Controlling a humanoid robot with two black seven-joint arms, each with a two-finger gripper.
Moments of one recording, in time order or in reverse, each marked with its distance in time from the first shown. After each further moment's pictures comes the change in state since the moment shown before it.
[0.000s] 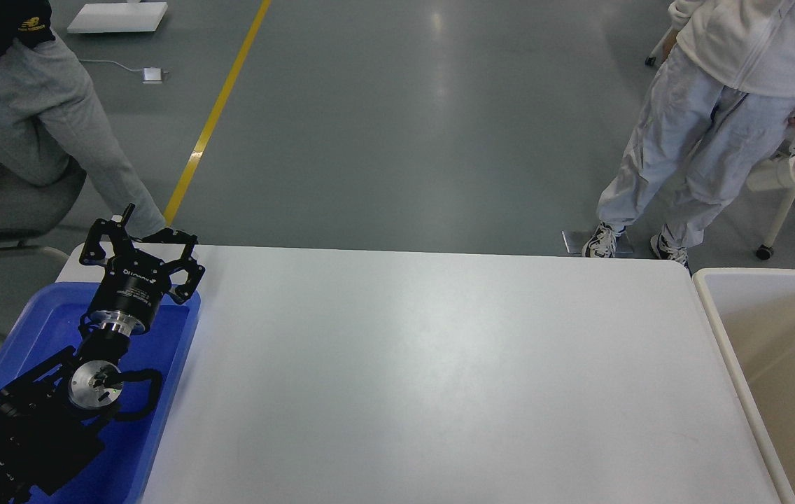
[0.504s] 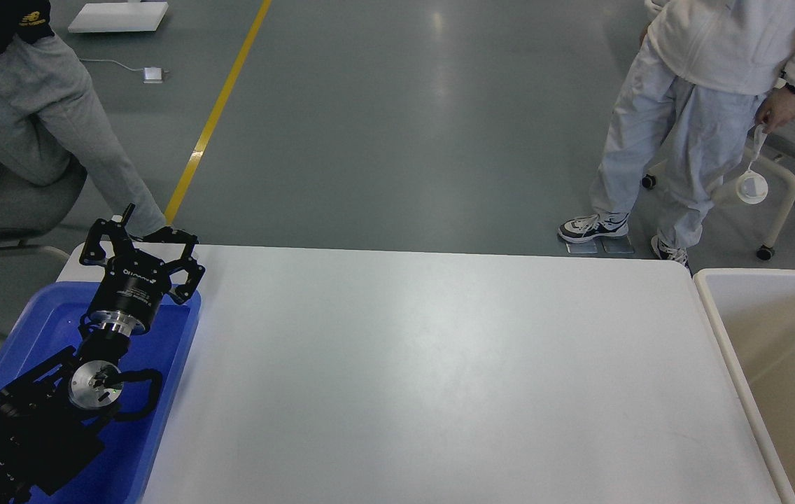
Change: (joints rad) left arm 0.000 0.000 0.000 0.000 0.000 0.000 0.000; right arm 0.034 0.049 0.000 -0.048 -0.001 -0.054 -0.005
